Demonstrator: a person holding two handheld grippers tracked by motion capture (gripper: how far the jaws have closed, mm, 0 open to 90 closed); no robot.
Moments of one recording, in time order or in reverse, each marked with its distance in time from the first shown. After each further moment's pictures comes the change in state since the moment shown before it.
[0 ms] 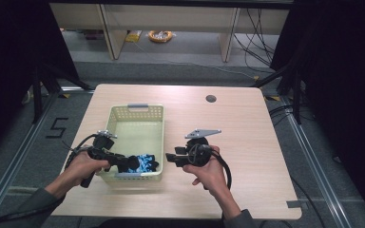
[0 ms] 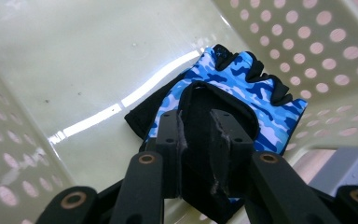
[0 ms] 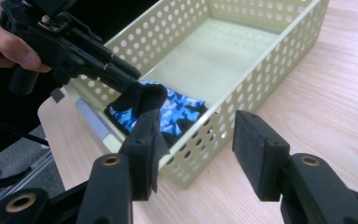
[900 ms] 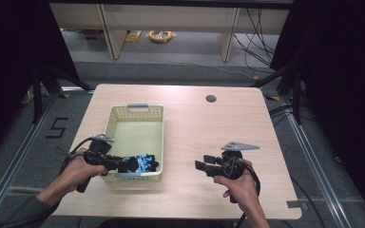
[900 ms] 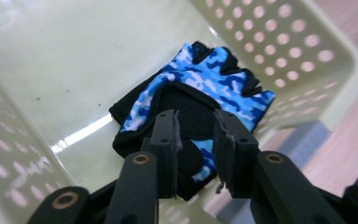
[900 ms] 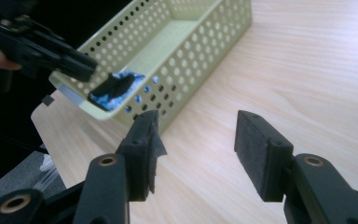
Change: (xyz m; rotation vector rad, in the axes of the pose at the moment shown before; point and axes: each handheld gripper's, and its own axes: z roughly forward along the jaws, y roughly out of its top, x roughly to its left) left arm -0.015 -0.014 -0.025 -0.086 -0.030 0.033; right arm -0.036 -0.057 -0.064 -0.090 -0.041 0.140
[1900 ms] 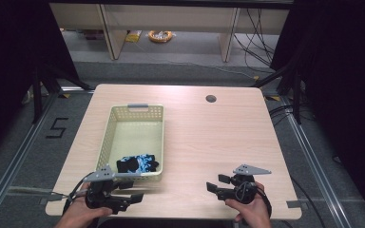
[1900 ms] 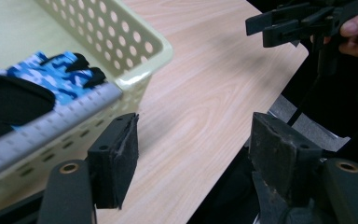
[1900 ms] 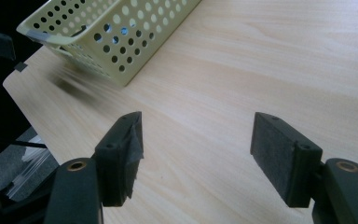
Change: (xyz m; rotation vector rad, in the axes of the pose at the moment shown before) left arm -0.086 -0.067 0.000 -0.268 -0.216 0.027; right arm -0.012 -0.063 -0.021 0.041 -0.075 0.014
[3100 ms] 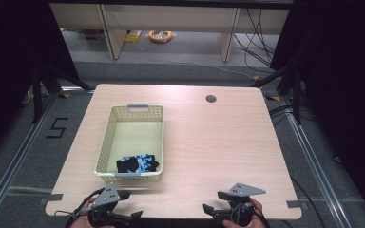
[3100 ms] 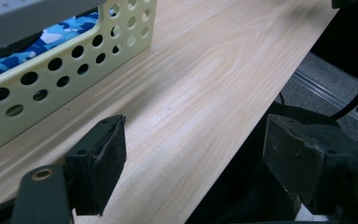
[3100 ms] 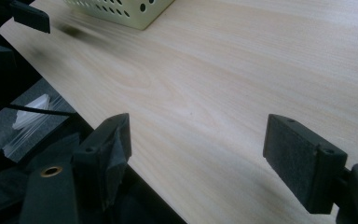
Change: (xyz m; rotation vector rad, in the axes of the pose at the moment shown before) left arm 0.001 -0.051 0.018 0.056 0.101 0.134; right arm 0.024 -0.041 -0.003 0.071 -0.017 -0.102
